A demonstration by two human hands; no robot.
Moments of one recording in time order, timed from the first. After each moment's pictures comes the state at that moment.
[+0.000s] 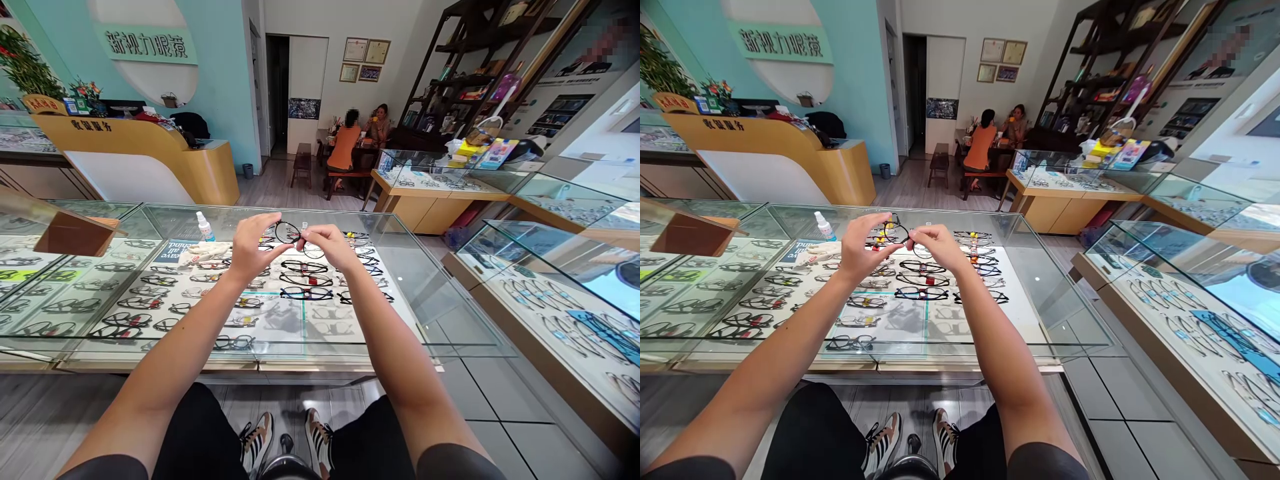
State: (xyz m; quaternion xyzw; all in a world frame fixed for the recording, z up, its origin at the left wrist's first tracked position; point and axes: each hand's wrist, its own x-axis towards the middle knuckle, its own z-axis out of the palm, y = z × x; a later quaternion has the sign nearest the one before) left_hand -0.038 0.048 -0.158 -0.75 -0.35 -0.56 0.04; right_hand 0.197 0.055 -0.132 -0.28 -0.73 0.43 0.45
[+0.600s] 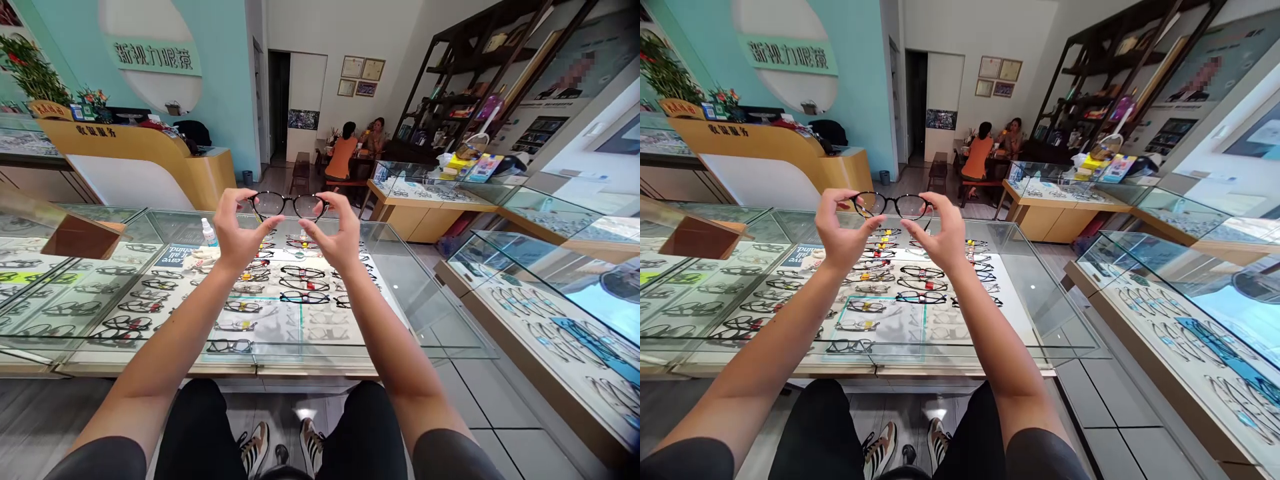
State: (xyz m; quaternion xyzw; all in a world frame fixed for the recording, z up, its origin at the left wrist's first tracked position) left_hand -0.040 0.047 -0.091 -0.63 -0.29 -0.70 0.13; right_hand 0.188 0.040 -0.089 -0.29 -0.73 -0.02 0.62
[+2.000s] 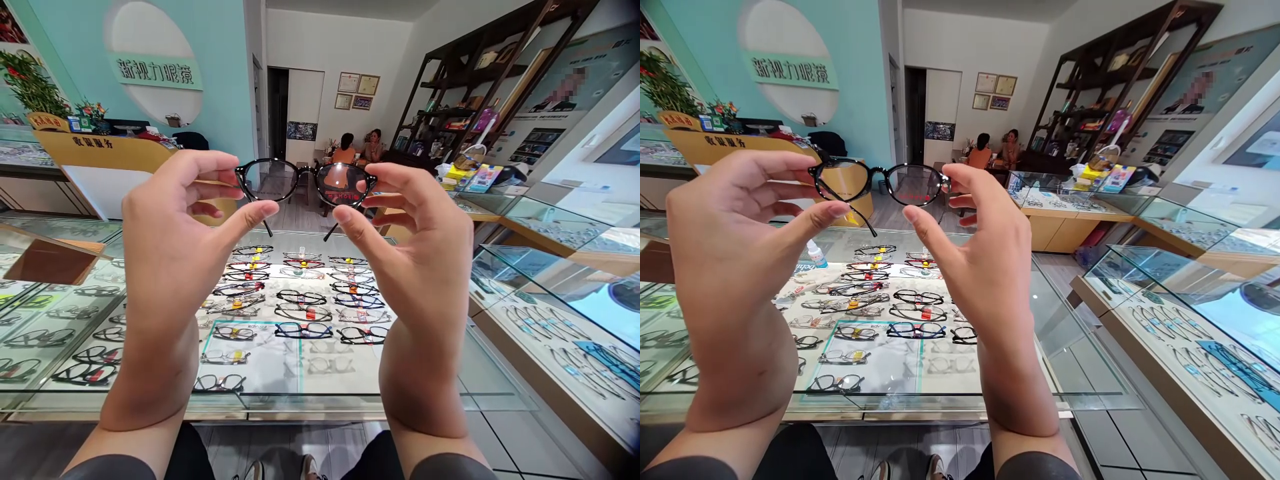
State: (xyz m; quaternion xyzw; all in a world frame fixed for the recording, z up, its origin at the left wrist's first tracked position) left_hand -0.032 -0.026 0.004 -0.65 -0.41 -0.64 0.06; right_hand 0.208 -0.035 -0.003 -0.39 -0.71 -0.09 0.58
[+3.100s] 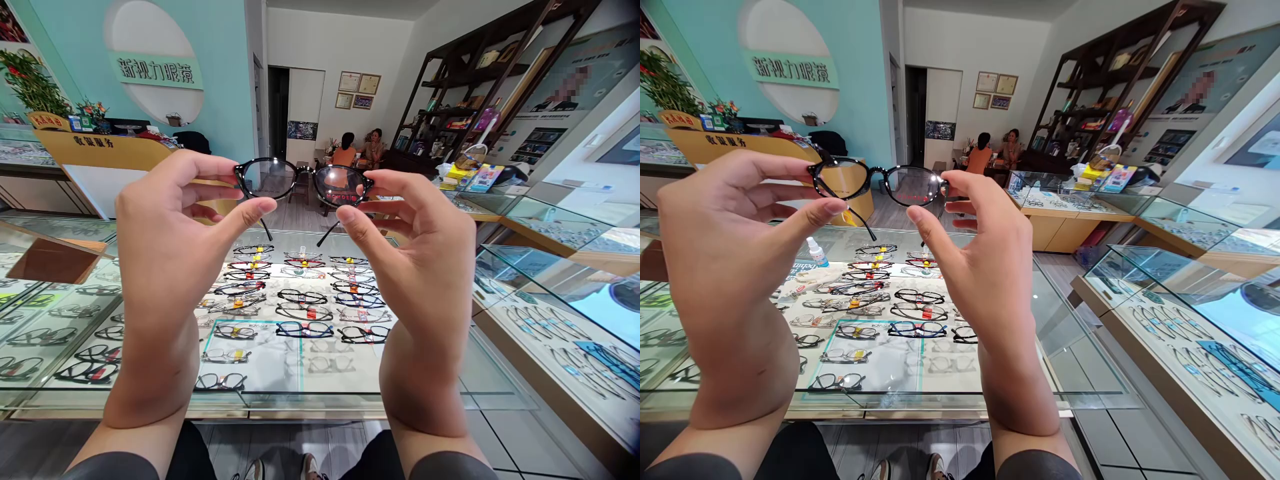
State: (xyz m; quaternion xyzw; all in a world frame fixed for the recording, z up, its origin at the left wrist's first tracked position) left_hand -0.033 -0.028 0.006 -0.63 -0.41 -0.66 0.06; right_hand 0.205 -0.038 0.000 -0.38 -0.70 -0.03 0.60
